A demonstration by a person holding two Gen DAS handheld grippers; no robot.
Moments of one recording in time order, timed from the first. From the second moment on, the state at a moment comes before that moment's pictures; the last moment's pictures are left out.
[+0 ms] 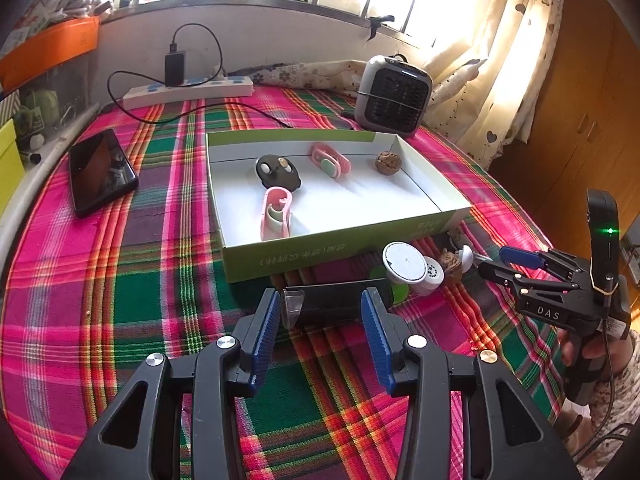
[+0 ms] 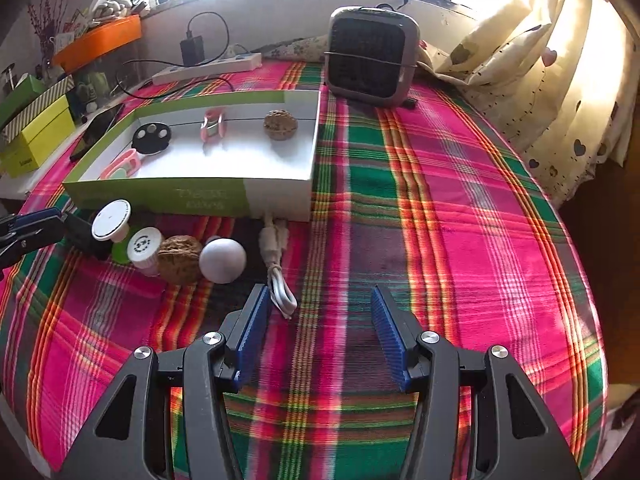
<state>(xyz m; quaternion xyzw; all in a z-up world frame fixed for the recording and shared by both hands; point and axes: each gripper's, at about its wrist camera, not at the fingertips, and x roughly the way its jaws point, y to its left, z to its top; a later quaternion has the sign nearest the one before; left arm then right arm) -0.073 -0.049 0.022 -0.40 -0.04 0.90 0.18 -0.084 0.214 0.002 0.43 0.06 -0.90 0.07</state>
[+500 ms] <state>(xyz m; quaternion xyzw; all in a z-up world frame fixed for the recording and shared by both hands) -0.077 -0.051 0.027 -0.40 -0.03 0.90 0.18 -0.100 0.199 0.002 0.43 0.10 -0.89 0.12</state>
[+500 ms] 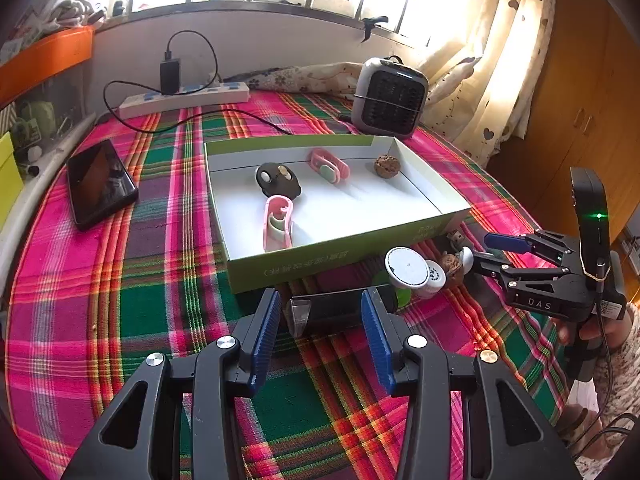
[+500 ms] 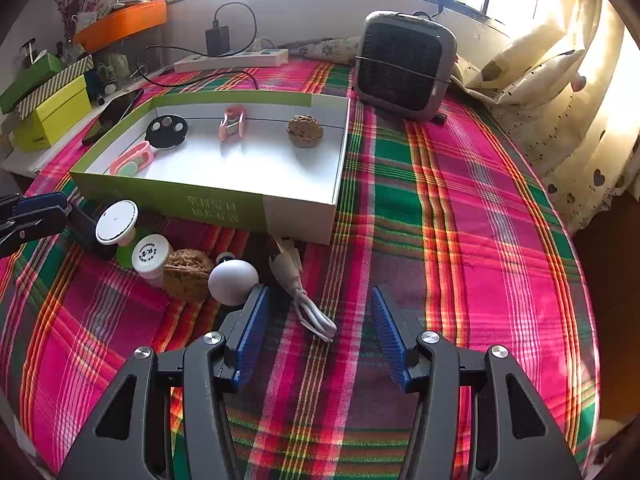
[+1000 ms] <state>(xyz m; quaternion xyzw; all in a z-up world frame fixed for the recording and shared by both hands) -0.088 -0.042 0.027 -0.39 -0.02 0.89 0.21 -0.107 0.203 0.002 0.42 0.10 -0.90 0.10</state>
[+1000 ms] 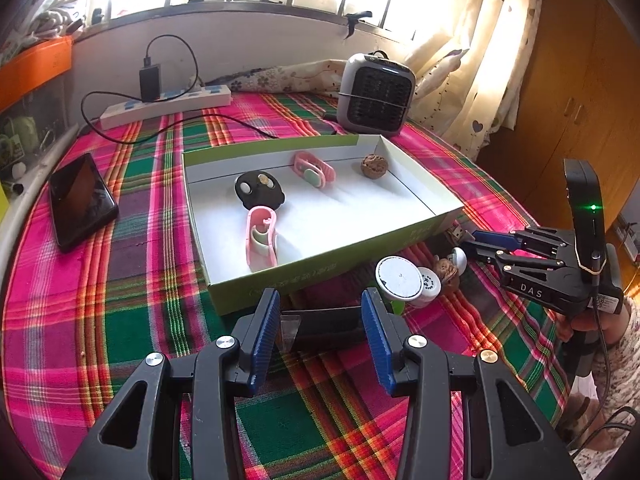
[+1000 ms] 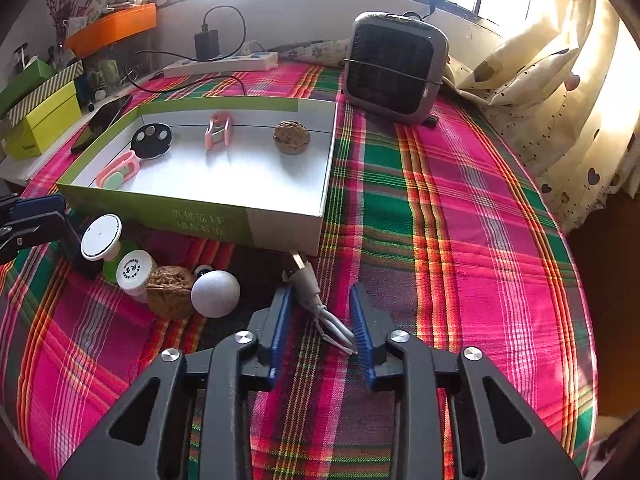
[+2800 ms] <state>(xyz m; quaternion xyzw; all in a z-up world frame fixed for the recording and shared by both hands) -0.071 0.022 0.012 -0.43 0.07 0.85 0.28 -0.096 0.215 0.002 0.43 0.06 -0.90 0.12</state>
